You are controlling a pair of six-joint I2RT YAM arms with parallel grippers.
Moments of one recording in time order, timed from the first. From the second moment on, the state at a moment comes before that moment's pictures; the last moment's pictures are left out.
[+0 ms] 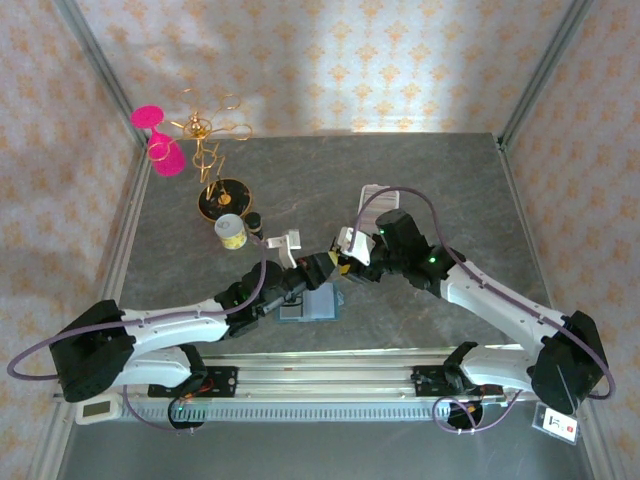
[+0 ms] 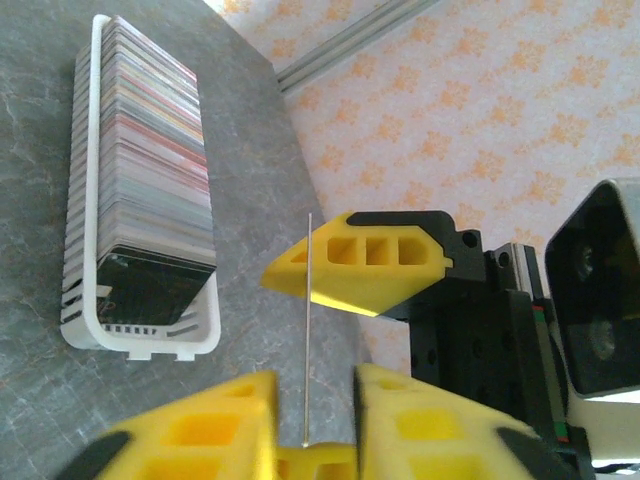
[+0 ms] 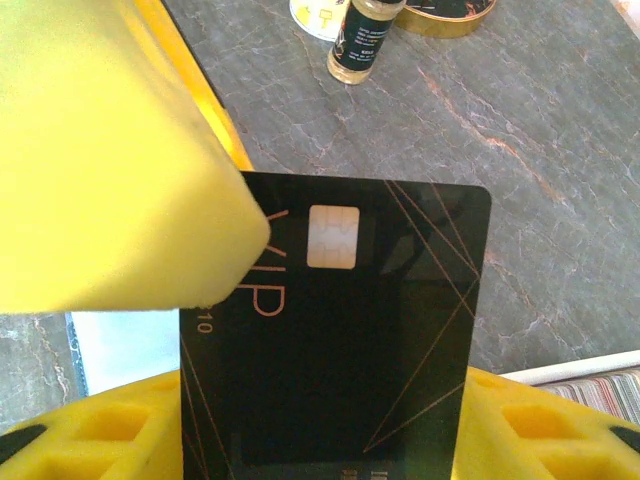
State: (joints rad) left arm -0.92 1.22 0.47 0.61 -0.13 -1.06; right arm 0.68 1.17 0.84 -0.39 -0.27 -0.55
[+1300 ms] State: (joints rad) left arm -0.86 0.77 0.62 0.16 0.31 -0.34; right arm 0.68 0.87 0.84 -0.26 -0.75 -0.01
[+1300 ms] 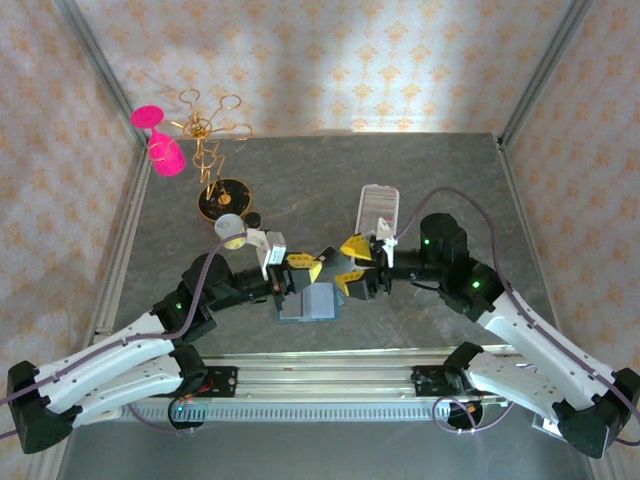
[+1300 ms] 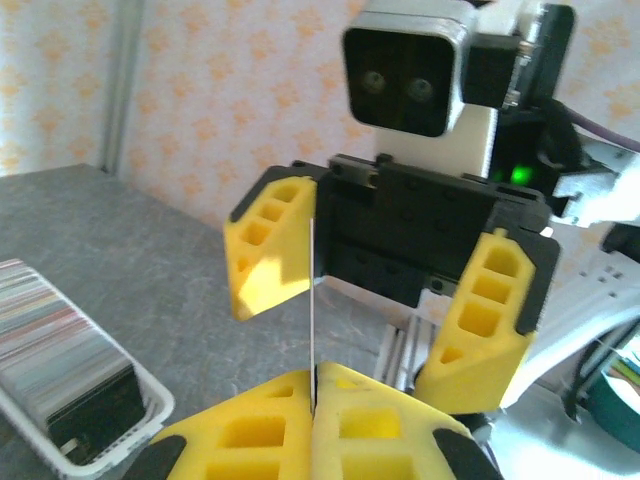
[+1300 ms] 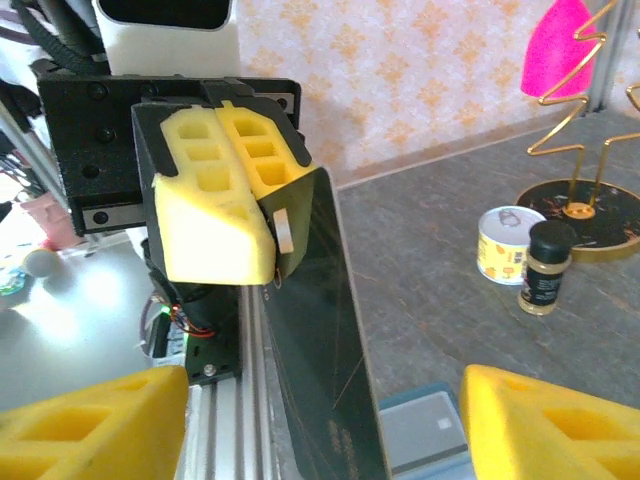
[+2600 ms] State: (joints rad) left arm -0.86 0.64 0.57 -0.10 -0.08 -0.49; right arm 0.70 0.89 0.64 -0.12 -0.68 0.39
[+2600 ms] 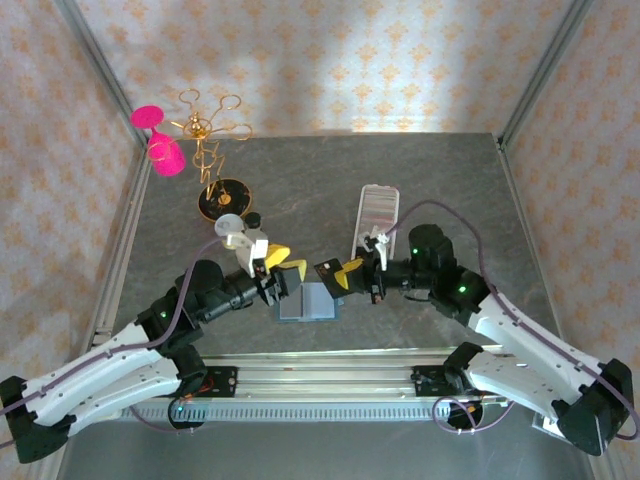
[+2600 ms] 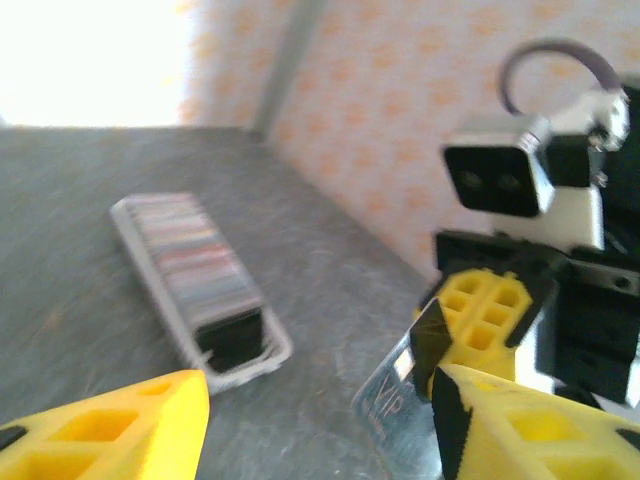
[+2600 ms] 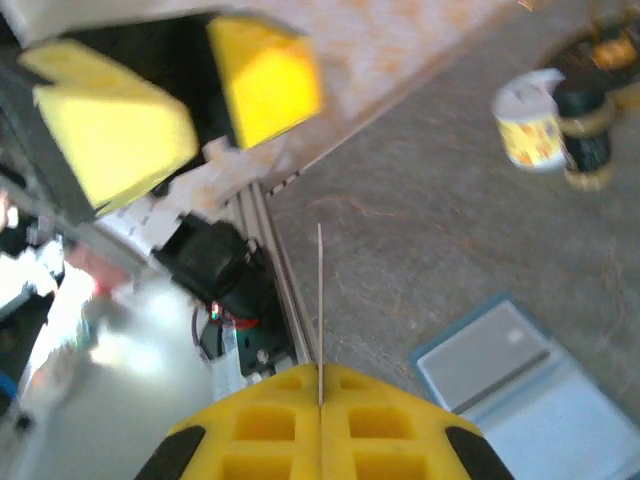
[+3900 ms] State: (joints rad) left arm -0.75 0.90 0.14 0.05 -0.08 -0.95; right arm 1.04 1.53 0.52 0.37 0.04 1.15
